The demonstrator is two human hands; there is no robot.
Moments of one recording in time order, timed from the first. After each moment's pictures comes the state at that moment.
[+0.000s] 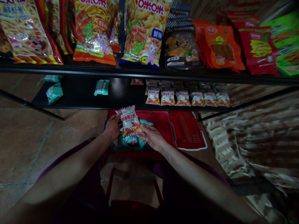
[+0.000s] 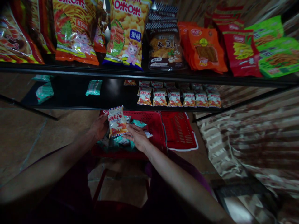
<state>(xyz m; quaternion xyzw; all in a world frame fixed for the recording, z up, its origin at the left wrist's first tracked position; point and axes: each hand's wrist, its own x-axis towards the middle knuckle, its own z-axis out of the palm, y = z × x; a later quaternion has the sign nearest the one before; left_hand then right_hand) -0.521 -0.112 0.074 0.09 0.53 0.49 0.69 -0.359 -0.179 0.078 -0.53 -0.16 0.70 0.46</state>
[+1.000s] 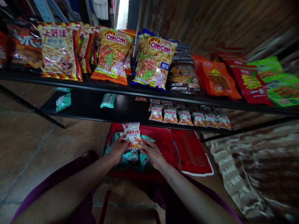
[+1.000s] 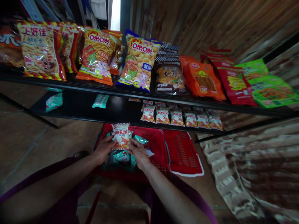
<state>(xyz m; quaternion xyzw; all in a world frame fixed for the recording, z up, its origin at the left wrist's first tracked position) -0.522 -0.142 0.063 0.23 0.59 0.39 0.66 -0.368 -0.168 0.053 -0.62 -0.20 0.62 0.44</state>
